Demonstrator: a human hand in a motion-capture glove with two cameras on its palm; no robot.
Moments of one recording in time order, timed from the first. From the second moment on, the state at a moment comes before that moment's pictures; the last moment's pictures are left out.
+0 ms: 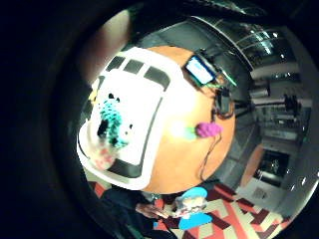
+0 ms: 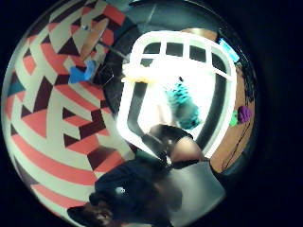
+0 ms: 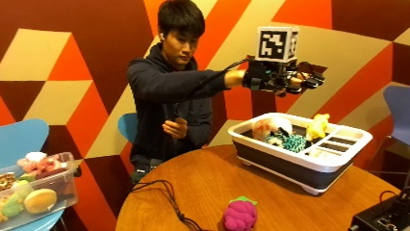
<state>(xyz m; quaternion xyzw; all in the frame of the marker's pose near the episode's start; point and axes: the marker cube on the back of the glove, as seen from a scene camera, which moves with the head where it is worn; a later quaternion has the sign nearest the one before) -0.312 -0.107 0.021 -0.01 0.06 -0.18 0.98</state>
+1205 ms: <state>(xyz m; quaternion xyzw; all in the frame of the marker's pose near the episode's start) -0.050 -0.198 0.183 -0.08 0.16 -0.07 0.98</state>
